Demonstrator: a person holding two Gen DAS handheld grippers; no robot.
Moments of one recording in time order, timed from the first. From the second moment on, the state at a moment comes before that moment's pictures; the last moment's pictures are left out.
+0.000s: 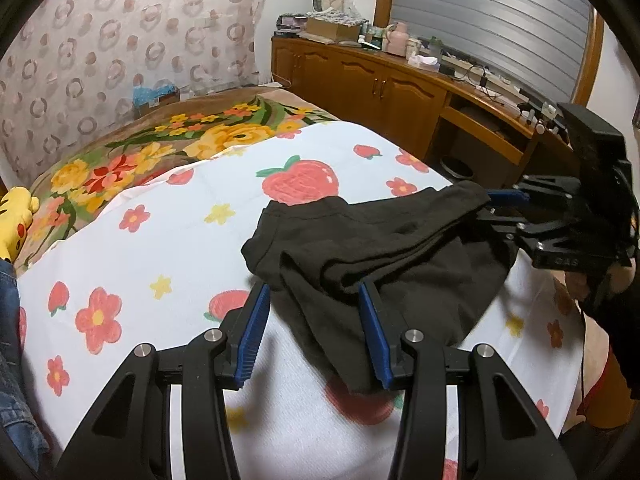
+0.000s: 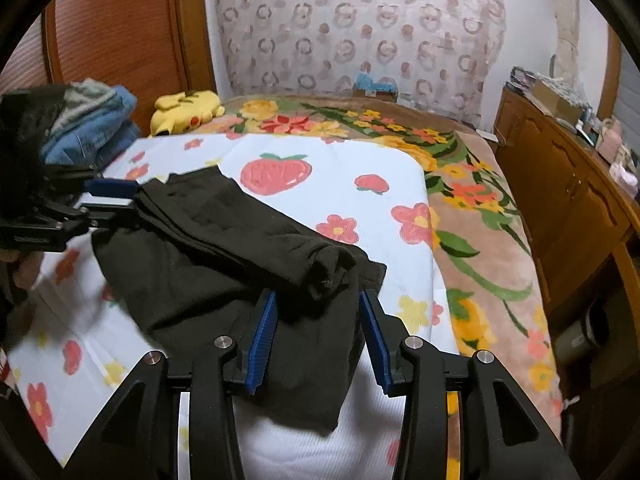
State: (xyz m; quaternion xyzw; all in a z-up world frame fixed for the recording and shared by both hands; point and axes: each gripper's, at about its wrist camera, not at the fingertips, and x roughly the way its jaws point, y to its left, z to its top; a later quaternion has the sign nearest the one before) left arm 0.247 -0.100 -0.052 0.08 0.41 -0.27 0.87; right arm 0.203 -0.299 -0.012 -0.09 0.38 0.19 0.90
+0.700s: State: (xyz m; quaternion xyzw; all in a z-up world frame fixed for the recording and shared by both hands) left arm 0.277 -0.114 -0.063 0.11 0.42 -0.25 0.86; right arm 0.231 -0.301 -0.010 -0.07 0.36 0.17 0.91
